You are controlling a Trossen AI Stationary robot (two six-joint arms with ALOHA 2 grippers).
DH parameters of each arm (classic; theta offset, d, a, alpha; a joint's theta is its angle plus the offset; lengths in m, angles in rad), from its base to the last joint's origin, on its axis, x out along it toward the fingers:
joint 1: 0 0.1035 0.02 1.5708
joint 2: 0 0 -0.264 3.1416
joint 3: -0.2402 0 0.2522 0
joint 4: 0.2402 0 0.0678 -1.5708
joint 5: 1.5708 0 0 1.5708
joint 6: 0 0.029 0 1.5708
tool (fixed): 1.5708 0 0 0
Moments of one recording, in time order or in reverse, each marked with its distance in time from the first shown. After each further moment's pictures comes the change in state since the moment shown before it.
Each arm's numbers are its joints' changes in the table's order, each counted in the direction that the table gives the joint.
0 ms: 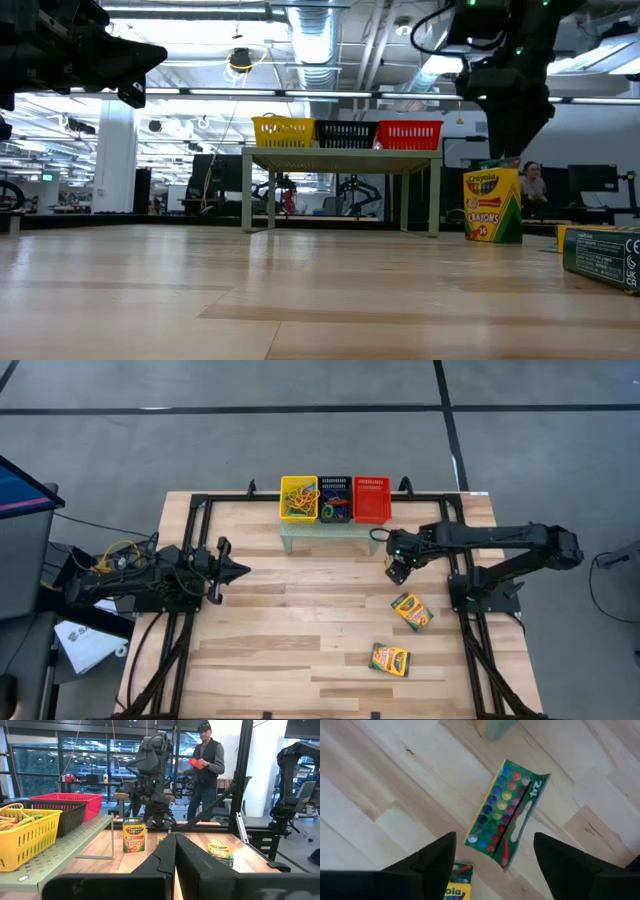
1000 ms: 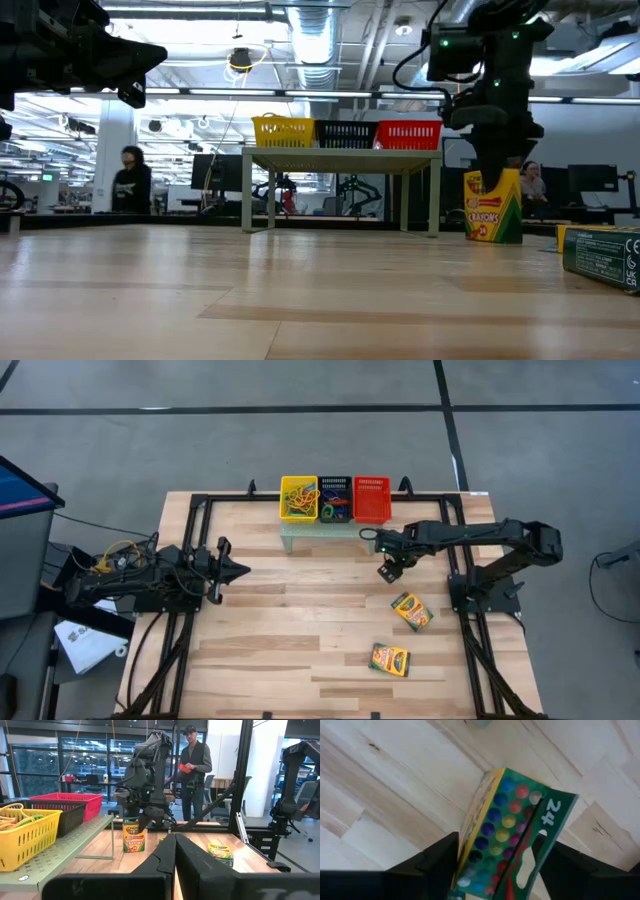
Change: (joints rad) left arm 0.000 0.000 0.000 0.000 0.000 0.000; right arm -0.066 -0.166 0.000 -0.050 -0.027 -0.006
